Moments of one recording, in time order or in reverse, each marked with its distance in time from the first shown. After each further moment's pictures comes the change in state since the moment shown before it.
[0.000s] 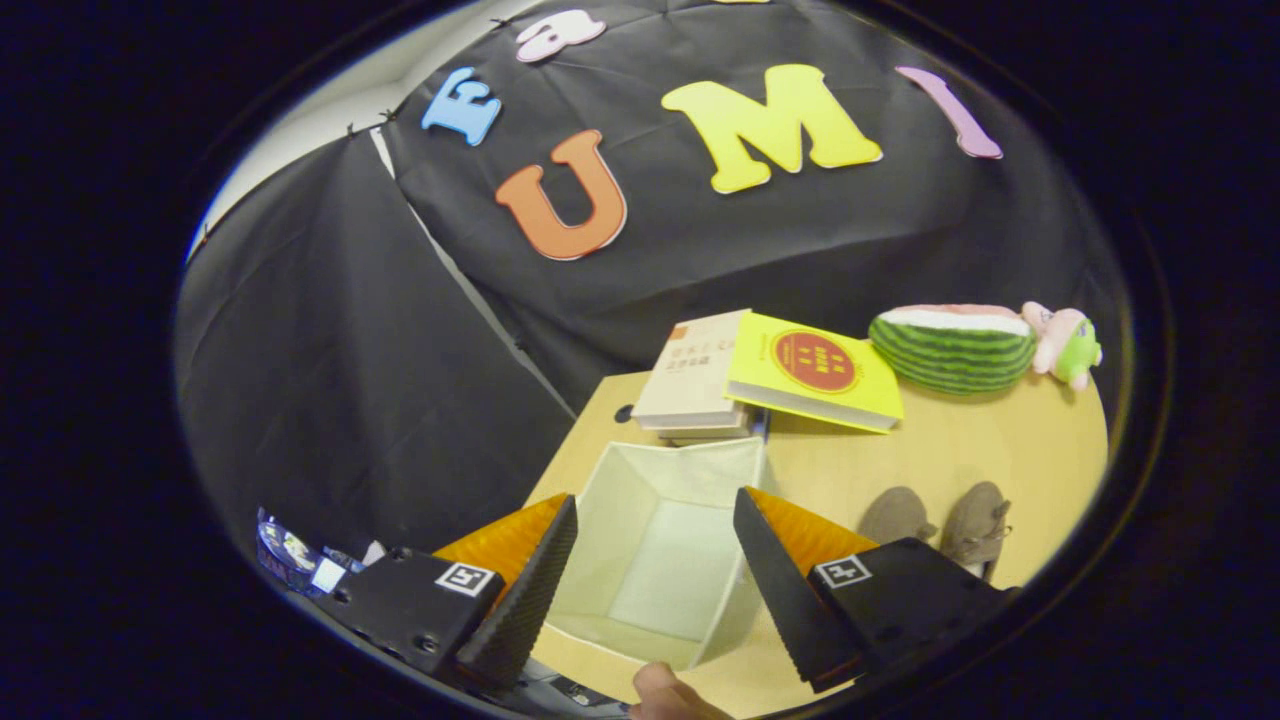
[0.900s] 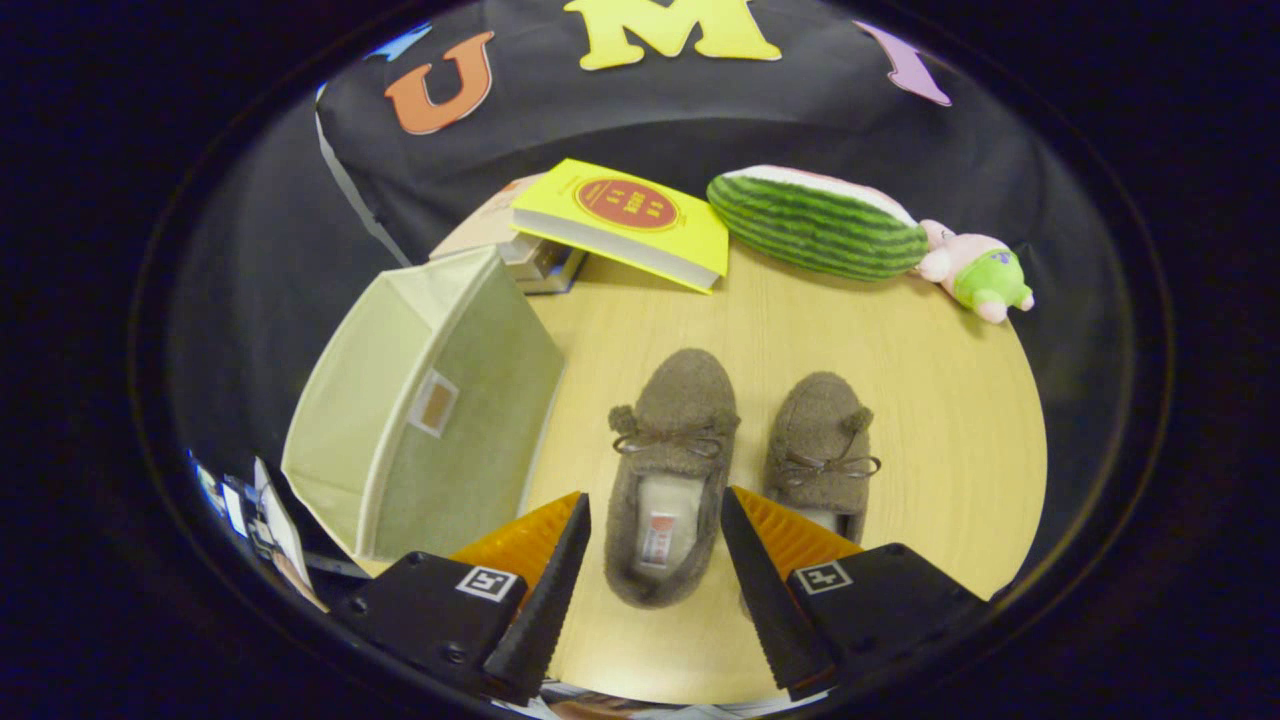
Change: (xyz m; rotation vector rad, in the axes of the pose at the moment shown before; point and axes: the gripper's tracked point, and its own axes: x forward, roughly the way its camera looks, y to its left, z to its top) arm 0.000 -0.190 -0.129 -0.092 0.361 -0.330
